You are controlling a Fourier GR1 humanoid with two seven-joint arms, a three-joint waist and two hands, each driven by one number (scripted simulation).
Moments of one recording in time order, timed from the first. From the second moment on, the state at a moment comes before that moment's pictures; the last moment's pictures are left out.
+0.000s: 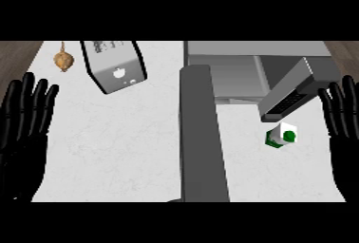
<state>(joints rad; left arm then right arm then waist) -0.01 0.10 -0.02 -2.10 0.01 0.02 0.00 0.01 -0.07 -0.03 -2.10 -0.03 0.02 0.03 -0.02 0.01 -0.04</state>
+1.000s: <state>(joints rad) 0.14 0.08 0.07 -2.08 0.20 -0.09 -0.02 -0.06 -0.03 0.01 -2.04 -0.14 0.05 0.08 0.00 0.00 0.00</state>
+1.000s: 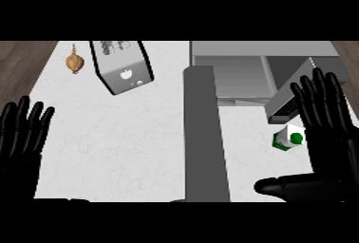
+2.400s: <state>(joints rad) 0.38 0.05 0.14 -2.14 0.26 -0.27 -0.13 -0.04 -0.10 -0.23 -1.51 -0.09 0.03 -0.28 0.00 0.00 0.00</state>
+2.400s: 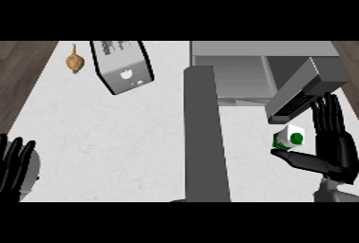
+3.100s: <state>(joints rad) 0.42 0.02 0.14 -2.17 0.24 -0.30 -0.13 -0.04 -0.18 -0.30 -1.19 -0.09 0.13 -0.54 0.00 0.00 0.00</state>
